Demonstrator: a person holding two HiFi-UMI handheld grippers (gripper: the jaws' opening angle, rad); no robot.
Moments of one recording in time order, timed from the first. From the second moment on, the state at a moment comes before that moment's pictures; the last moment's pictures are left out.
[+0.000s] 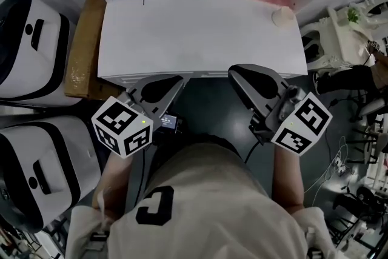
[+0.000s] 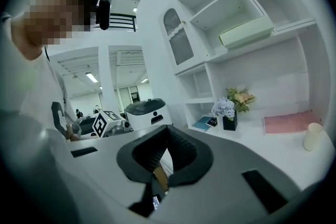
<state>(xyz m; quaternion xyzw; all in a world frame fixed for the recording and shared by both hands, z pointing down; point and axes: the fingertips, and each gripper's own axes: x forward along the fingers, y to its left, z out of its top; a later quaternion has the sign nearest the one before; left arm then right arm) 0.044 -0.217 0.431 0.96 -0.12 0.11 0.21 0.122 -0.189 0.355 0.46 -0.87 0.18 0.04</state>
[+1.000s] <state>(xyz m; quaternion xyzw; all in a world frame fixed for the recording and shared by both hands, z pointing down) 0.132 -0.081 0.394 0.97 -0.09 0.14 0.16 0.188 -0.048 0.352 0.43 -0.87 0.21 -0.06</state>
